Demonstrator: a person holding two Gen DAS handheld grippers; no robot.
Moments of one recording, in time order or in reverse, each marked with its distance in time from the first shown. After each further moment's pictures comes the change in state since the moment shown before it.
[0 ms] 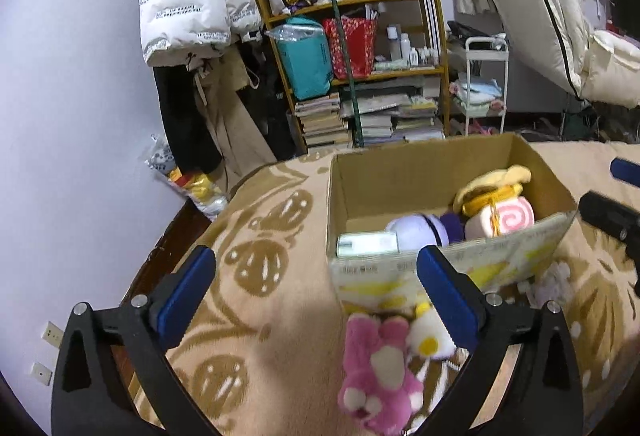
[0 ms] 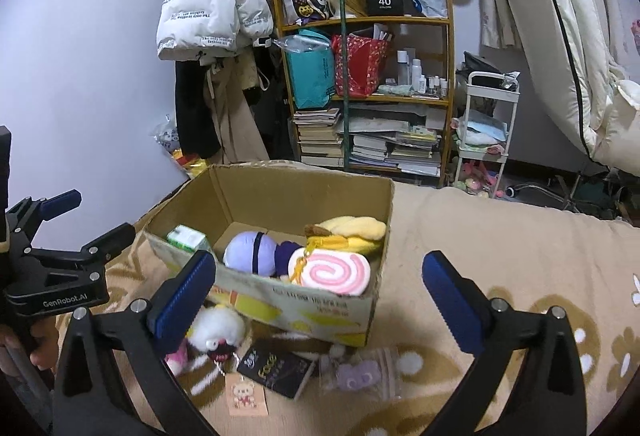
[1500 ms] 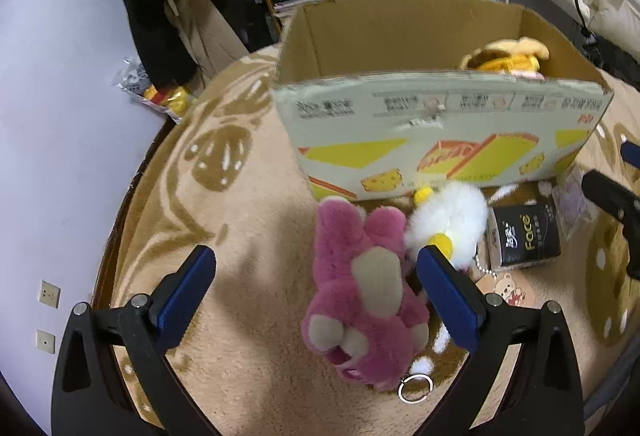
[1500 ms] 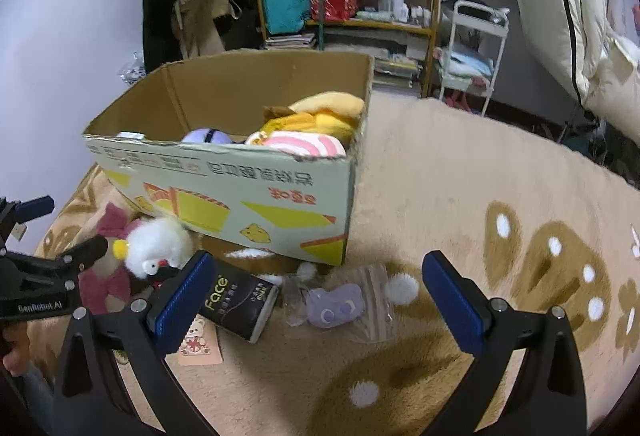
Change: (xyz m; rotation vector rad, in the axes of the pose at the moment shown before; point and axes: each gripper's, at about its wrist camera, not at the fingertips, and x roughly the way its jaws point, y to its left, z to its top) left arm 0.063 -0.024 -0.062 0.036 0.345 -0.051; right arm 0.052 -0.016 -0.058 0.020 0.247 -0.087
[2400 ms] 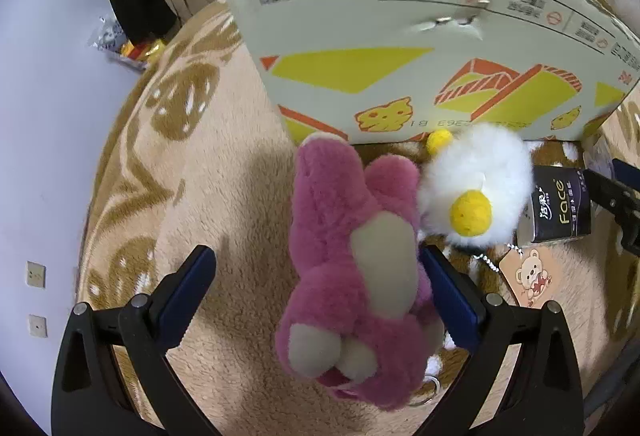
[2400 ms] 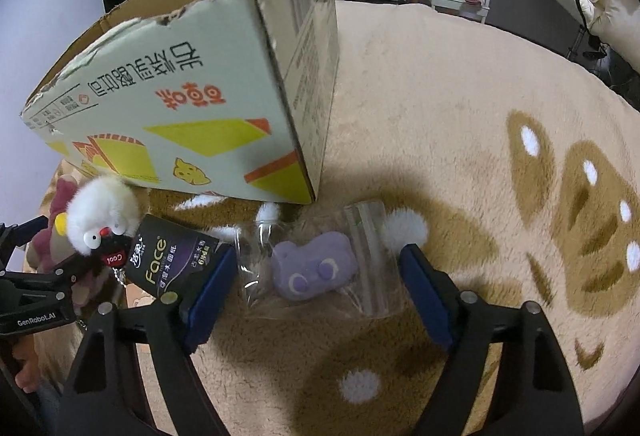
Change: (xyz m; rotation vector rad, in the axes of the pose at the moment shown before) left arm 0.056 0.004 -0.008 -0.023 0.180 -0.054; right arm 0.055 -0.026 -0.020 0.111 0.238 0.012
